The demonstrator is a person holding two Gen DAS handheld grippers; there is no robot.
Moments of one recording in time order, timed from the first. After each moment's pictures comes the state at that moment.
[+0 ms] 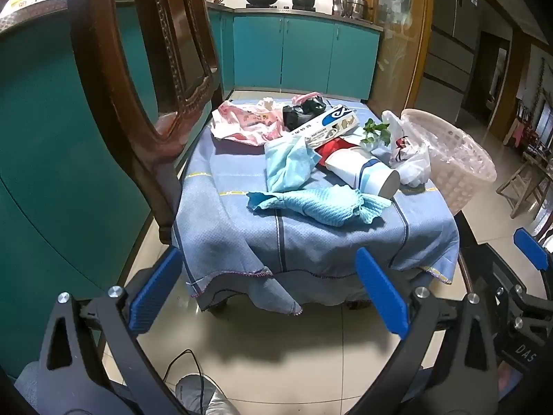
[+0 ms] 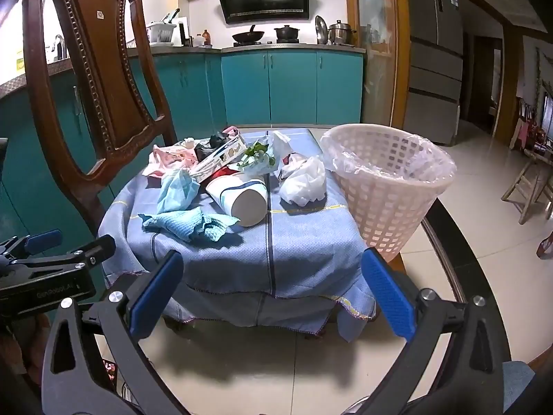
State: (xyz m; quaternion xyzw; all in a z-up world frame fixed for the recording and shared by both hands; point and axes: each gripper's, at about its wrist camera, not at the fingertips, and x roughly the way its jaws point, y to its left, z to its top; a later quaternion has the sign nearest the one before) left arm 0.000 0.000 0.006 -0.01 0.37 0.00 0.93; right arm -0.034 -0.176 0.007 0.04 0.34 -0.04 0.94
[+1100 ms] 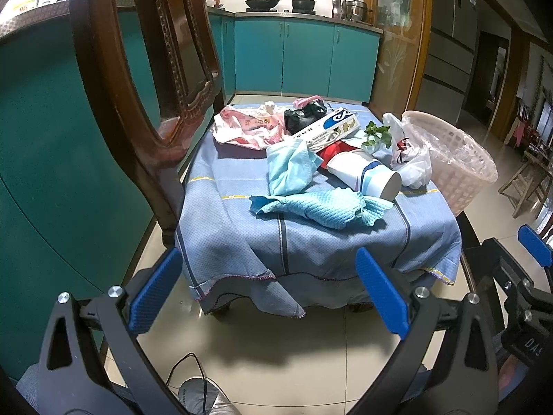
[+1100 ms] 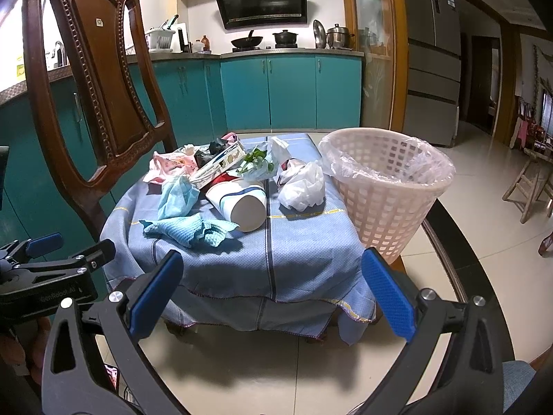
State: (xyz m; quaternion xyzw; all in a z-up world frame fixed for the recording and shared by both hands) left arm -0.001 0.005 0.006 -0.01 0.36 0.00 0.93; right arm -0.037 -0.178 0.009 0.05 0.33 -0.04 0.94
